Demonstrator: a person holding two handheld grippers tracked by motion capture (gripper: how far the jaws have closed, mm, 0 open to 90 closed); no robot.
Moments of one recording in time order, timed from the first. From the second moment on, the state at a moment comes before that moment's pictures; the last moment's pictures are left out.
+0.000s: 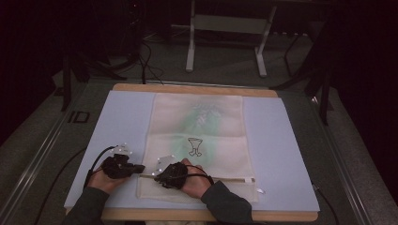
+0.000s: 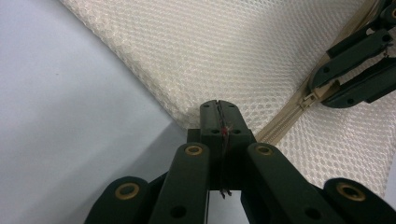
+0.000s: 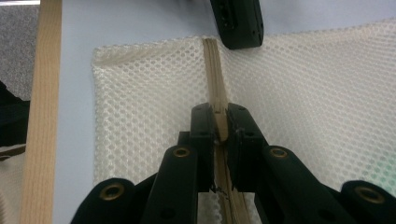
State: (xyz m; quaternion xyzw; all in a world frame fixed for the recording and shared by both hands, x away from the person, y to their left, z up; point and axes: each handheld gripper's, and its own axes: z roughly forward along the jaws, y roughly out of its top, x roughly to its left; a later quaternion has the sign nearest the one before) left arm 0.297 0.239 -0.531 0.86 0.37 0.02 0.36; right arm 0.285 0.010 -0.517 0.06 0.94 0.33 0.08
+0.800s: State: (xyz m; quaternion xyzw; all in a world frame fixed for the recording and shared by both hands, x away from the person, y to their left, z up) left arm 0.297 0.239 -0.531 0.86 0.37 0.02 0.36; right arm 0.282 -0.004 -0.515 0.06 0.94 0.32 0.08
